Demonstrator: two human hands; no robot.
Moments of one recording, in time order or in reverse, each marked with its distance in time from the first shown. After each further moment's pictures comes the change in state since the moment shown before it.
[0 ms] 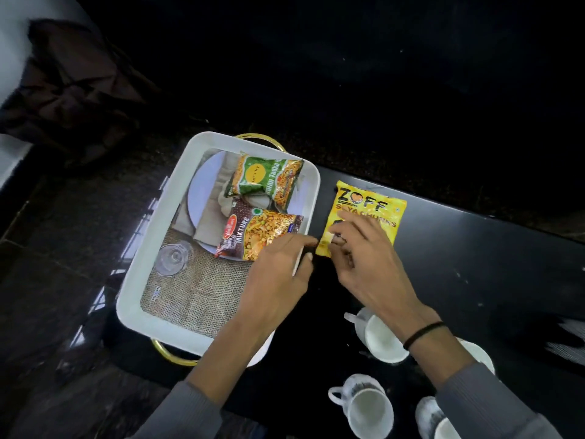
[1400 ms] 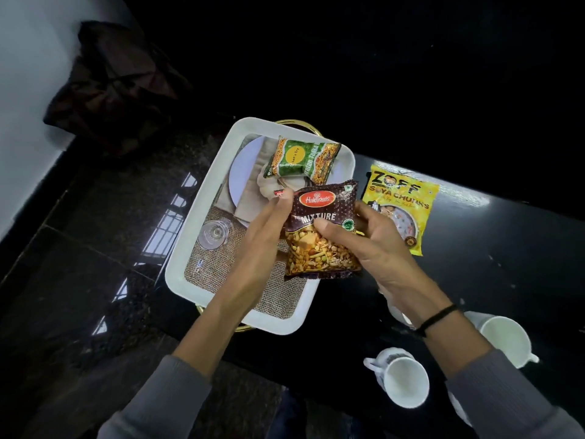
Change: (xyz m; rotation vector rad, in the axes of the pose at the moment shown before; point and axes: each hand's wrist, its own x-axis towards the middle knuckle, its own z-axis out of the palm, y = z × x) left_hand -0.031 -0.028 -0.062 -0.883 0.013 -0.363; right_hand -0.013 -0.061 0.014 1.111 -0.167 0.361
